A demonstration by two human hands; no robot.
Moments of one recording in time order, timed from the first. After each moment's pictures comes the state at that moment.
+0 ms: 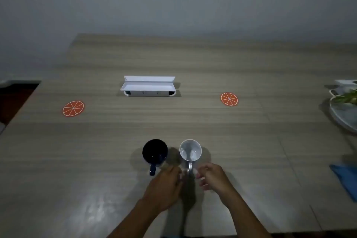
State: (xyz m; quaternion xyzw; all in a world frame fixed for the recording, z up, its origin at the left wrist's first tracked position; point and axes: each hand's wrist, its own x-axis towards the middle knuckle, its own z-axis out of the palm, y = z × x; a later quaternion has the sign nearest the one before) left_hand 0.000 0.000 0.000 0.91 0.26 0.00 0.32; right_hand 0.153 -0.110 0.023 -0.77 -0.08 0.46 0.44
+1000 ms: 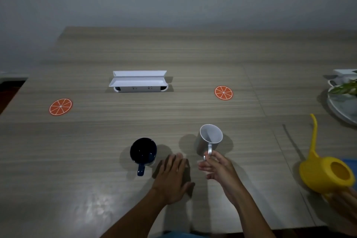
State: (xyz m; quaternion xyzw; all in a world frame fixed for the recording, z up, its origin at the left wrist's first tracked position) left_hand 0.054 -0.015 -0.051 0.94 0.22 -0.15 0.21; right_hand 0.195 -0.141 0.024 -0.67 -0.05 0.45 0.59
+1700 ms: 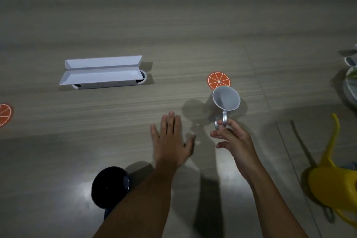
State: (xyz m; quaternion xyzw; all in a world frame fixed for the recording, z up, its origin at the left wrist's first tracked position) left_hand 0.223 0.057 -0.088 0.92 0.36 -0.01 0.18; right_hand 0.336 -0.084 0.016 -0.71 -0.07 0.34 0.61
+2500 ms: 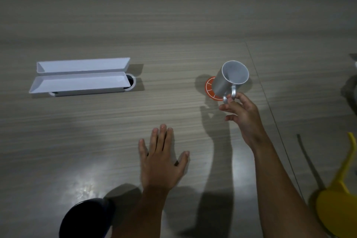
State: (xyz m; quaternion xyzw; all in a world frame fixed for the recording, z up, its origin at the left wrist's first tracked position) left_hand 0.225 0.062 -0.101 0.91 0.37 -0.02 0.18; right_hand 0.465 -0.027 -0.021 -0.72 -0.11 0.30 0.61
